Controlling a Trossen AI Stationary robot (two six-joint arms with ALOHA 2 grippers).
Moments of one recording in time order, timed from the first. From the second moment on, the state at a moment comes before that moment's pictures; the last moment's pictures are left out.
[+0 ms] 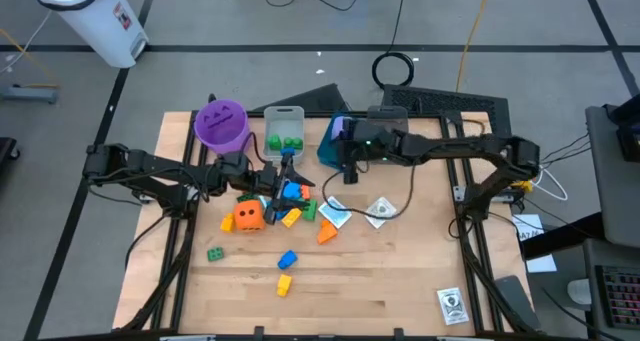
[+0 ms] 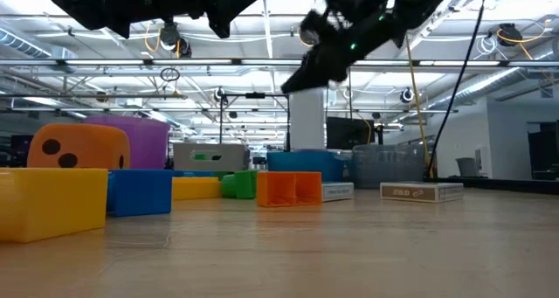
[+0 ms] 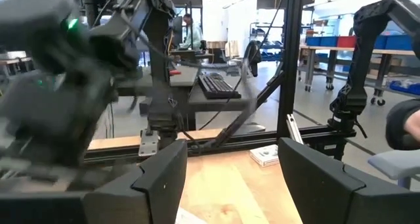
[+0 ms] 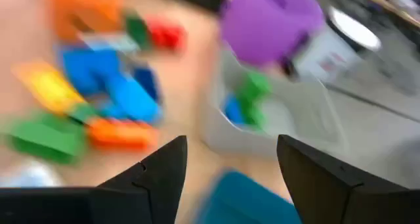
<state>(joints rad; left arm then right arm) 0.05 1.31 0.61 0.79 0.30 0.00 -0.29 1.56 1.03 0.08 -0.08 -0.48</state>
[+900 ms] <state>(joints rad) 0.13 1.31 0.61 0.90 -0.14 0.03 -0.15 1.21 0.03 1.18 -0.03 -0.27</state>
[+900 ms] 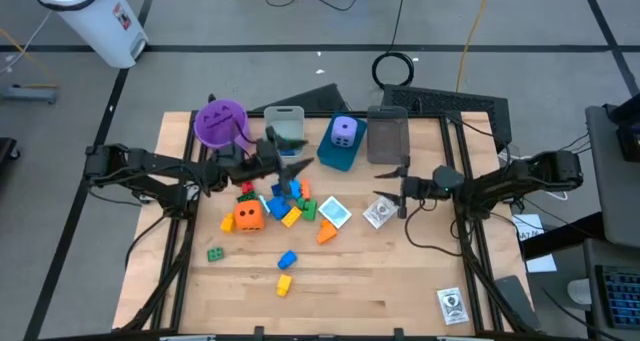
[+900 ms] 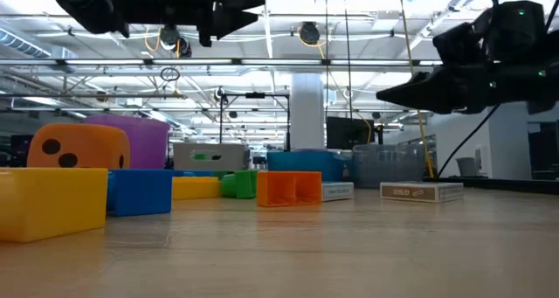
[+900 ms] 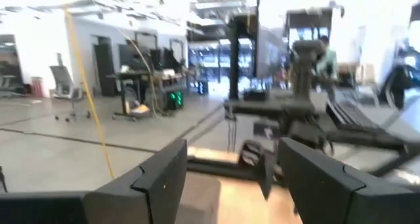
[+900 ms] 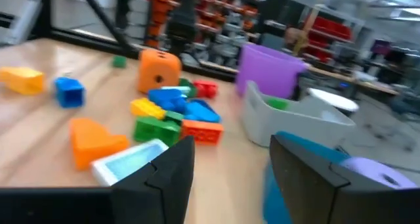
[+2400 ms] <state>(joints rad) 0.36 1.64 0.89 0.59 0.47 0.03 -0.10 1.21 0.07 1.18 -0.13 -1.20</state>
